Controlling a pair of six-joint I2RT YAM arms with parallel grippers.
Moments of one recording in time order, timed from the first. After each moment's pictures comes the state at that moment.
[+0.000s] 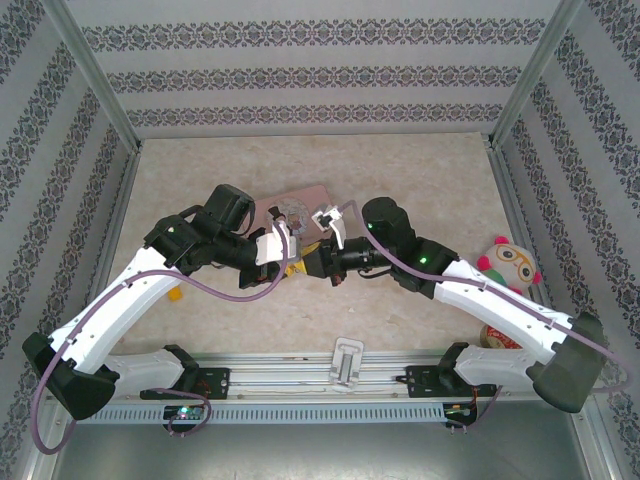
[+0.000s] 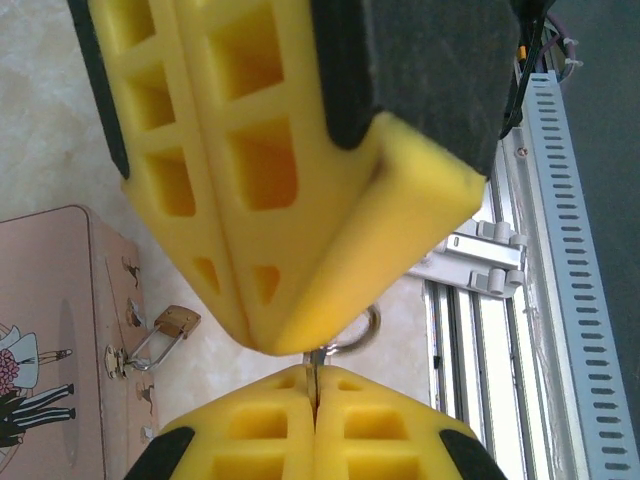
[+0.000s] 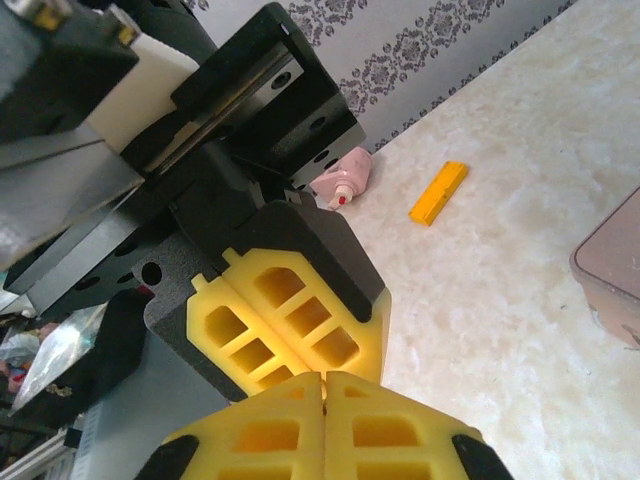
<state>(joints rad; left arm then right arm) -0.61 1.19 1.28 -1.05 0.58 0.71 0.81 1.17 0.98 -0.18 -0.68 0.39</state>
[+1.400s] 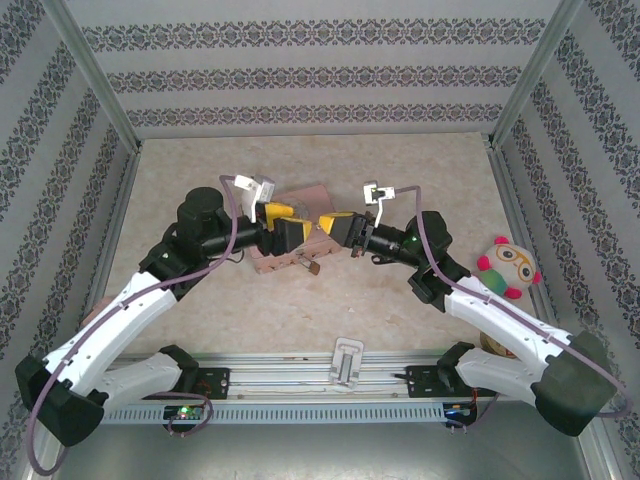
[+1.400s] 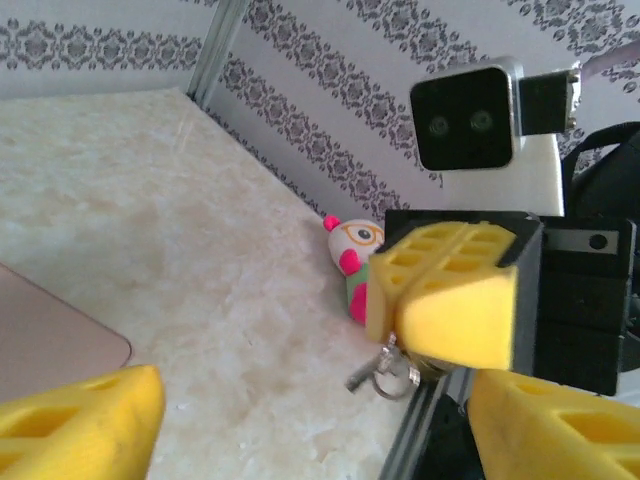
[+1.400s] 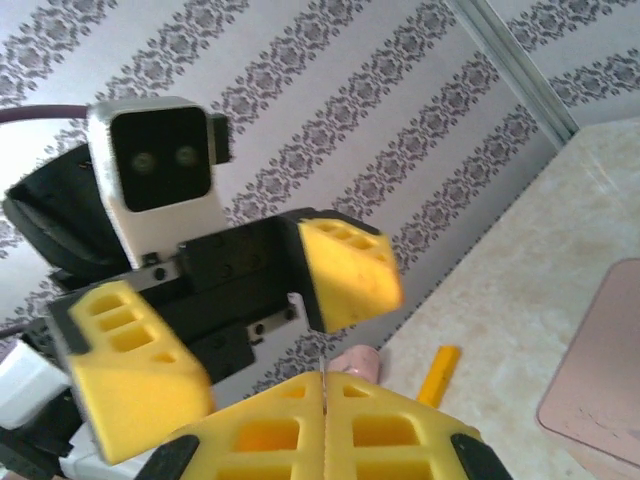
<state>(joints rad) -0.52 1.05 0.97 -0.13 0.56 -0.46 0.63 1.08 0.69 0.55 -0.60 0.88</state>
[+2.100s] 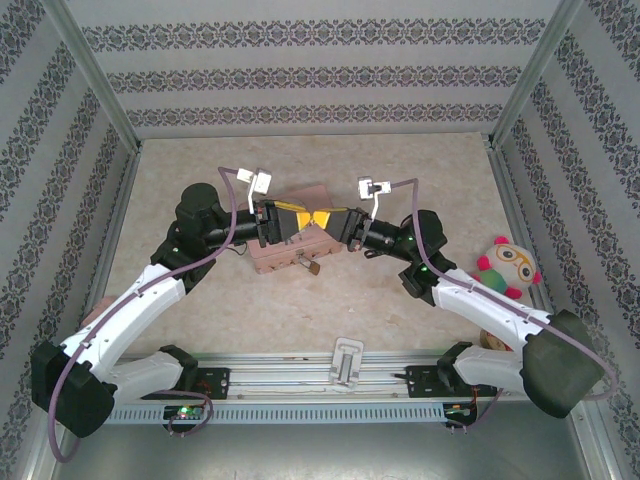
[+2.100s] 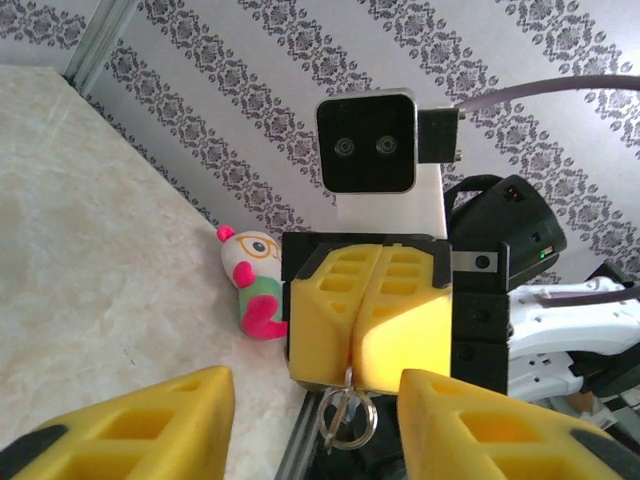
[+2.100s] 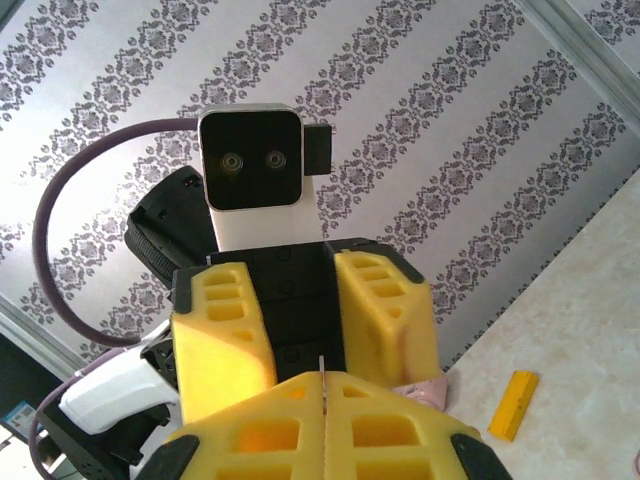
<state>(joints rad) -0.46 1.10 0.91 0.15 0.80 -0.68 0.62 1.19 0.68 0.79 -0.67 1.03</state>
